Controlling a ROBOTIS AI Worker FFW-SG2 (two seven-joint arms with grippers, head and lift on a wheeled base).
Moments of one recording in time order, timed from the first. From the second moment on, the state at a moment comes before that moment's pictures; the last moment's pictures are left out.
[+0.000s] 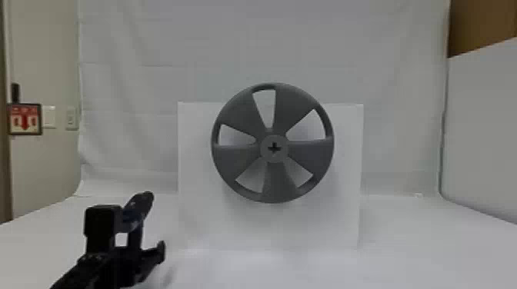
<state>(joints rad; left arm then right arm) -0.52 0.12 0.02 -1.68 0.08 0.64 -0.03 -0.43 -0.37 -0.59 -2.22 0.01 1.16 1.05</state>
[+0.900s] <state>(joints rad) -0.56 0.12 0.02 -1.58 0.08 0.58 0.02 -0.43 -0.36 -0.59 -2.22 0.01 1.16 1.05</state>
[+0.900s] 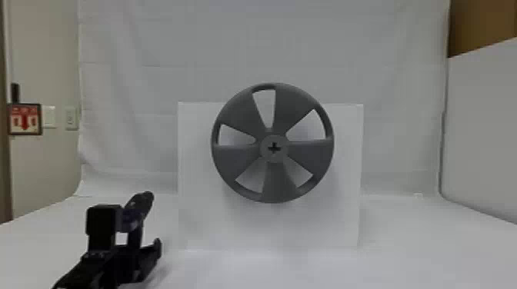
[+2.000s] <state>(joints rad) -0.54 0.12 0.00 -1.55 0.10 0.51 0.09 -0.43 -0.35 -0.59 -2.22 0.01 1.16 1.05</state>
